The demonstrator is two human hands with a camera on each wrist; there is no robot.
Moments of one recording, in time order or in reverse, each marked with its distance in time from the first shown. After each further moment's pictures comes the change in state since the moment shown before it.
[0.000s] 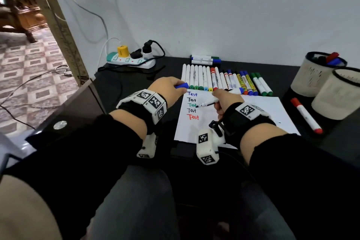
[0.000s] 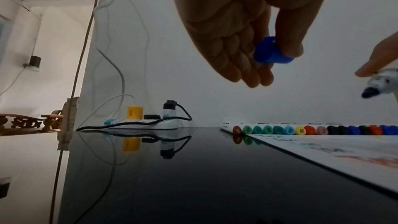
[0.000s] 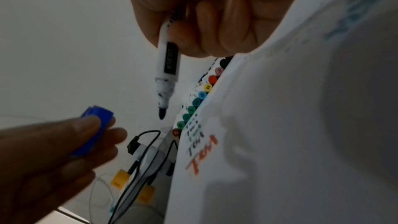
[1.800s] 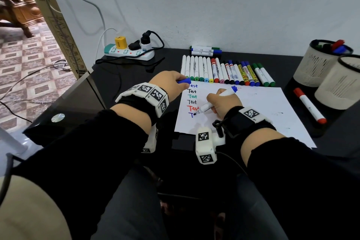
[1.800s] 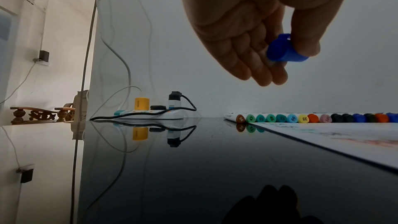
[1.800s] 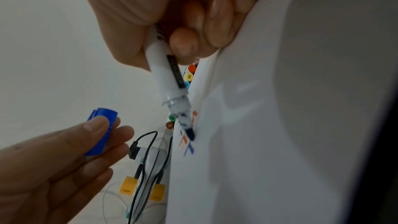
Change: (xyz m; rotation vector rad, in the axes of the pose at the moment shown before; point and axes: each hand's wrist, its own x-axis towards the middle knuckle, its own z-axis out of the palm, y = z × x) left_hand -0.001 0.000 0.009 0.058 -0.050 0.021; right_hand -0.022 0.025 0.004 -0.238 -0.059 -0.237
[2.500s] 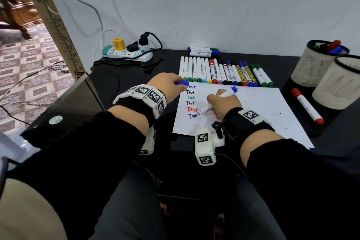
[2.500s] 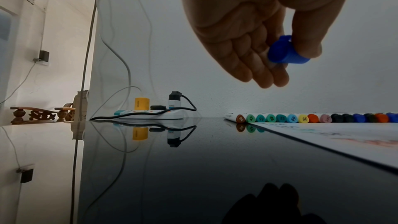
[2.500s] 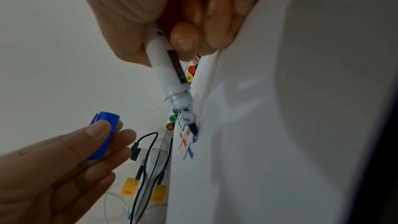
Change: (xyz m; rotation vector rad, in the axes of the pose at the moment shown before) left_hand -0.002 0.002 -0.001 0.018 -0.009 -0.015; right_hand -0.001 0.001 -0.001 0.049 0.026 0.022
